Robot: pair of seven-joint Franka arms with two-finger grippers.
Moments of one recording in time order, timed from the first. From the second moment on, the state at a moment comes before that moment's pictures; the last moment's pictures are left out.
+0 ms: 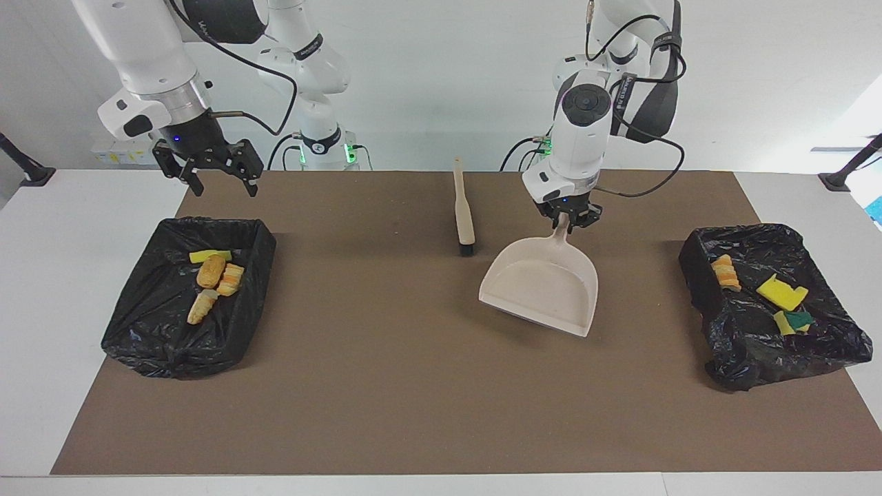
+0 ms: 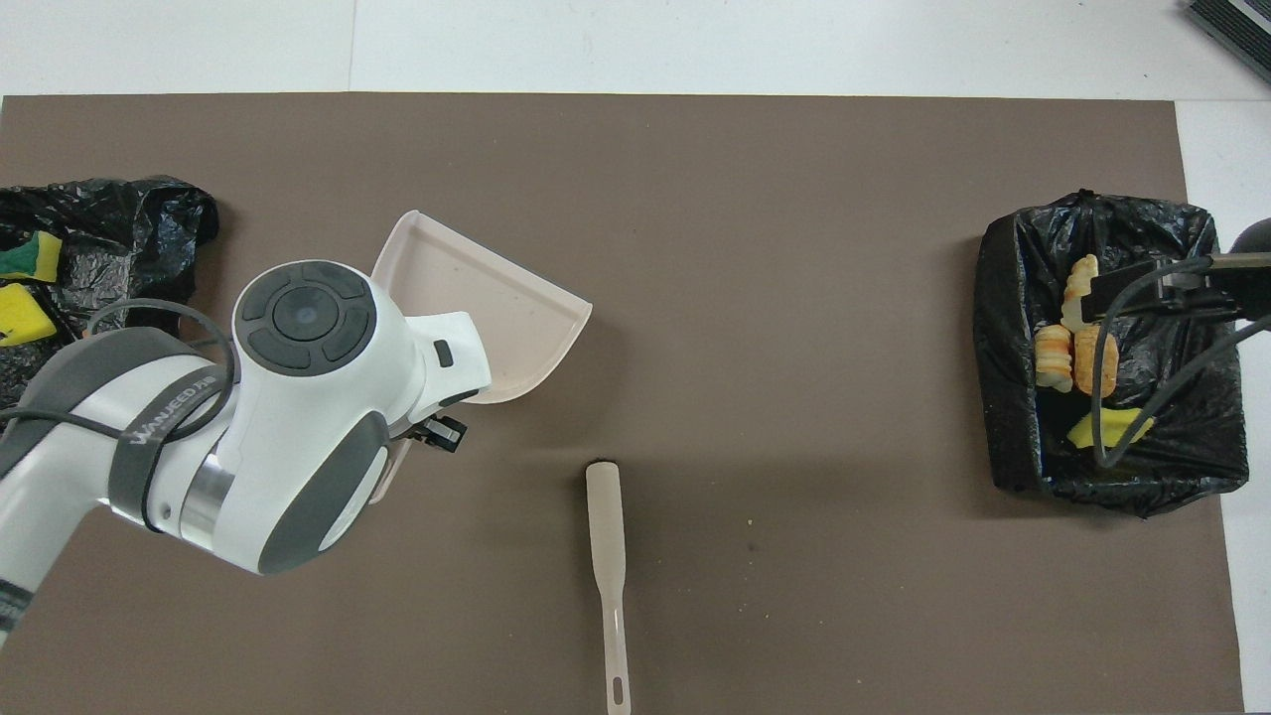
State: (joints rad) left arm -0.05 0.06 -0.45 -1.94 0.09 1.86 -0.08; right arm -0.16 0.01 0.15 -1.56 0.01 1.61 0.03
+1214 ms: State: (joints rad) left arm -0.26 0.48 -0.45 -1.56 0.07 2.00 -0.59; right arm -0.16 0.01 0.15 -1.56 0.01 1.61 0.03
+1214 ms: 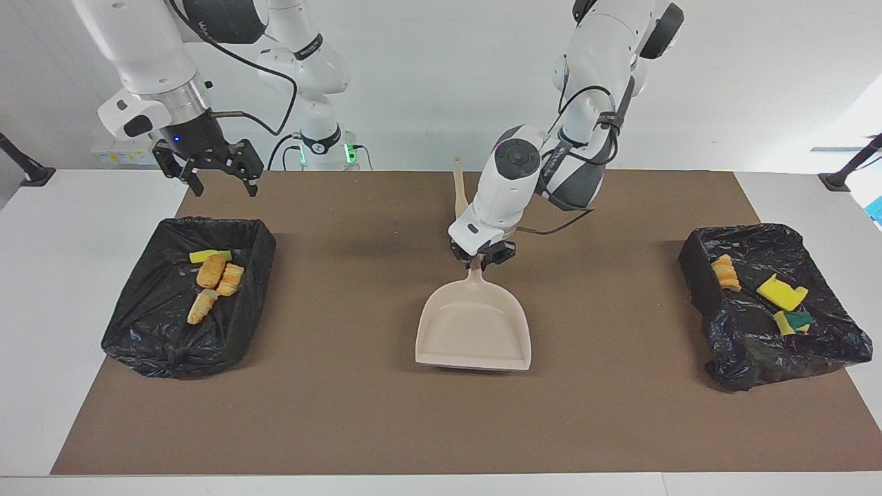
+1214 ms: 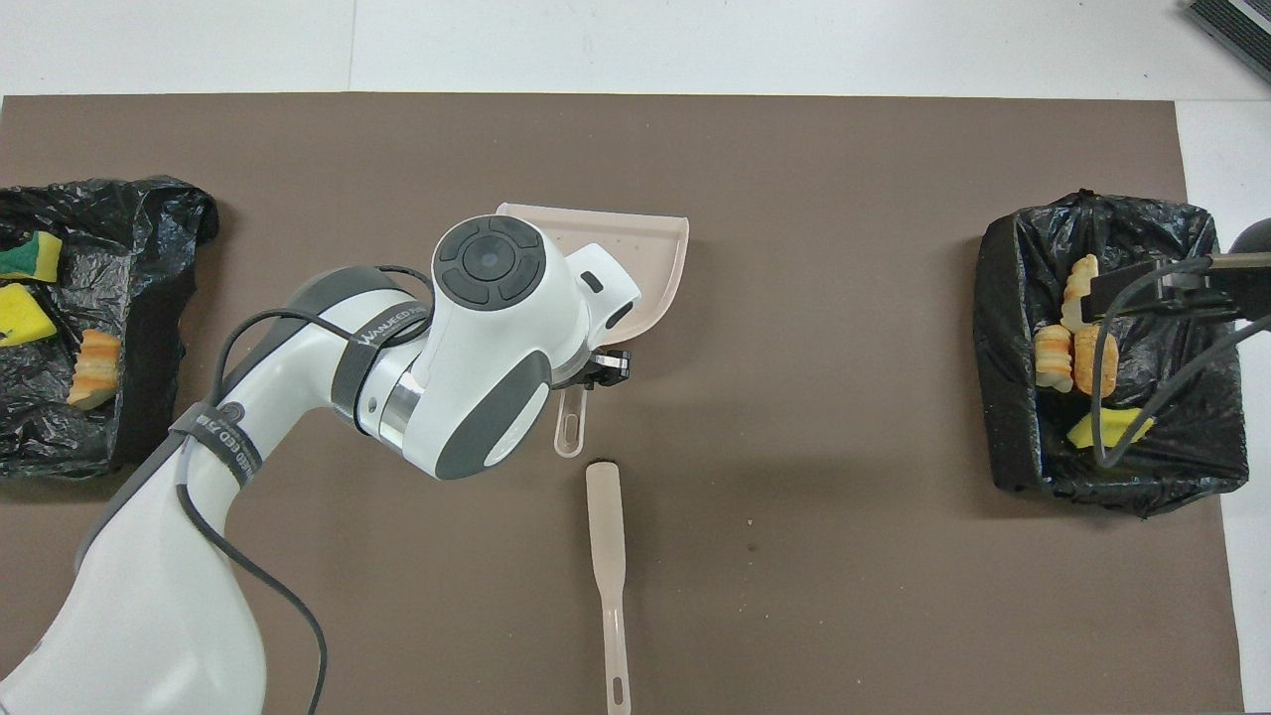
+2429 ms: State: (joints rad) left arm -0.26 0.59 -0.43 -1.48 0.18 1.99 -0.61; right arm -0.16 0.01 0.15 -1.56 0.01 1.61 0.03
